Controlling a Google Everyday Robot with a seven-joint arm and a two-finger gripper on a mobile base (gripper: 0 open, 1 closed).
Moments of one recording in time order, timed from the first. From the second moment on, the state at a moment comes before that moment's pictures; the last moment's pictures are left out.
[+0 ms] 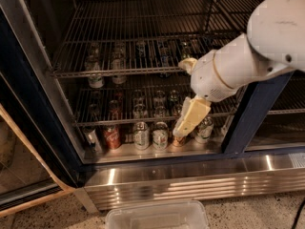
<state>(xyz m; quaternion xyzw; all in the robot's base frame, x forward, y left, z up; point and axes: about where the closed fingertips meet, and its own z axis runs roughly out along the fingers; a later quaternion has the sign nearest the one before) 0.500 -0.065 0.877 -0.65 0.68 0.09 0.32</state>
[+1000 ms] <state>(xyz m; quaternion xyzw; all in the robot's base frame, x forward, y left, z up) 0.491 0.030 0.844 -0.67 0.62 0.16 0.38</state>
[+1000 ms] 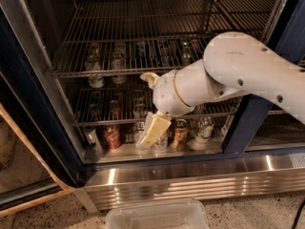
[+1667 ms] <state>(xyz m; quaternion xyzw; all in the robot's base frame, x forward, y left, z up) 0.488 0.037 0.842 -0.67 0.62 0.16 0.38</state>
